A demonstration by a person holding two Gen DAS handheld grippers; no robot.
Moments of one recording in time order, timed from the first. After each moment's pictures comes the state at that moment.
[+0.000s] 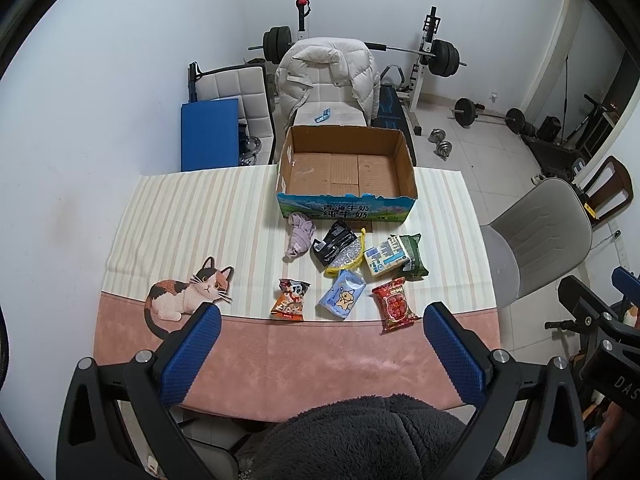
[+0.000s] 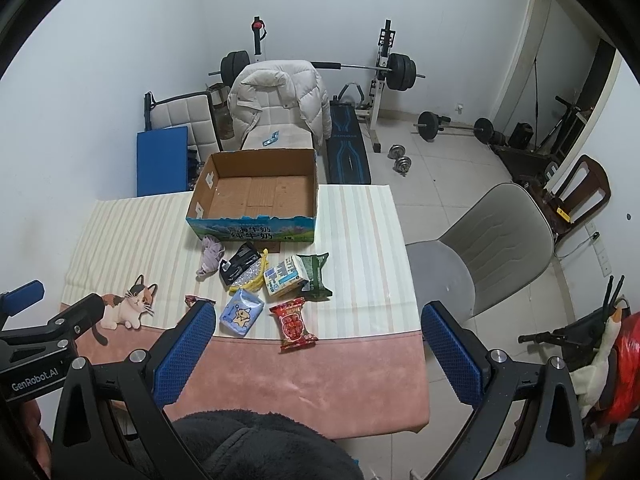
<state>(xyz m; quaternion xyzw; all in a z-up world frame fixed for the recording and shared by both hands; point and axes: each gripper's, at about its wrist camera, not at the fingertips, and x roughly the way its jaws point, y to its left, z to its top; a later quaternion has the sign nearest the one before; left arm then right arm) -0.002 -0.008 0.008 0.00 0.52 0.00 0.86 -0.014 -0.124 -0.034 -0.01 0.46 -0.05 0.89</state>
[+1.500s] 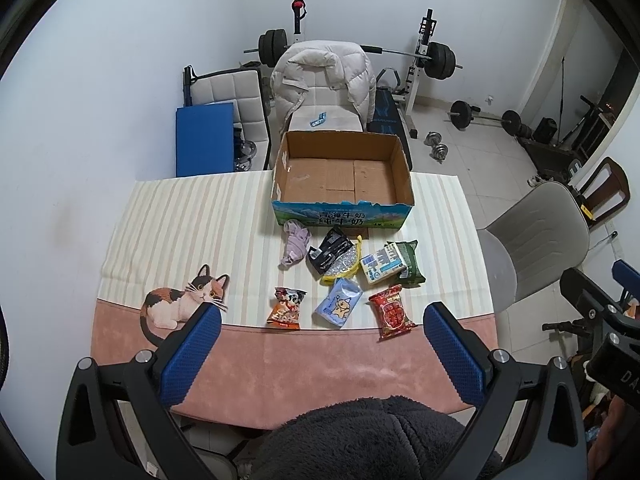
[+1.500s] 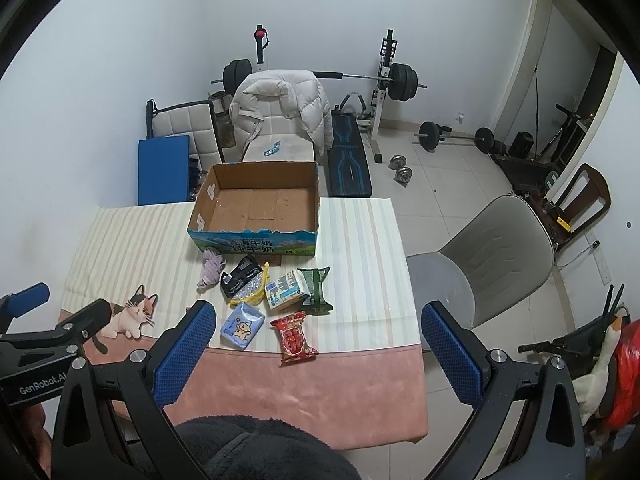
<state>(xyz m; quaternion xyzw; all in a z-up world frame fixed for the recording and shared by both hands) 0.009 -0.008 0.010 -0.01 0.51 -0.01 0.86 -0.003 -0.123 -0.026 -0.01 0.44 -0.05 0.90</state>
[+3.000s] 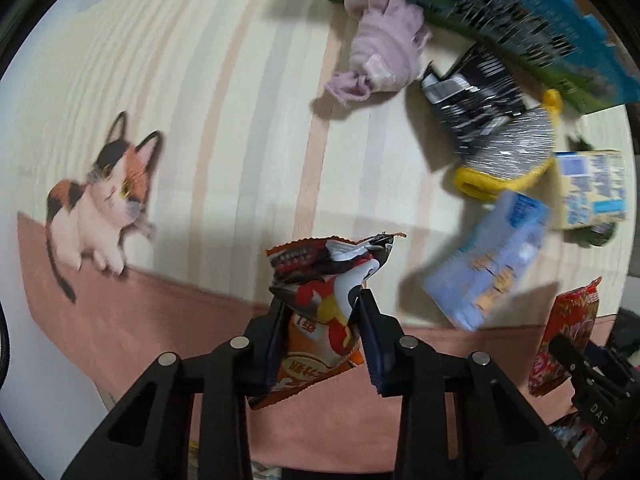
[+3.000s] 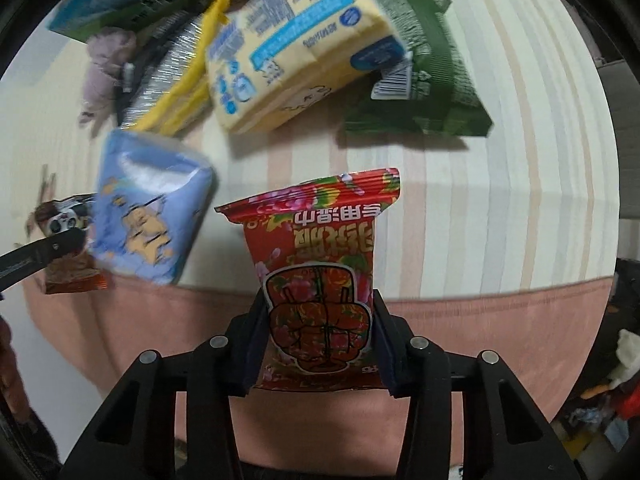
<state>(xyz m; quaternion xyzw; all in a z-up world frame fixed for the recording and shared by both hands) 0.112 0.079 -0.369 -0.06 0.73 0.06 0.67 0.118 -0.129 -0.485 0.06 0.72 0.03 0.69</state>
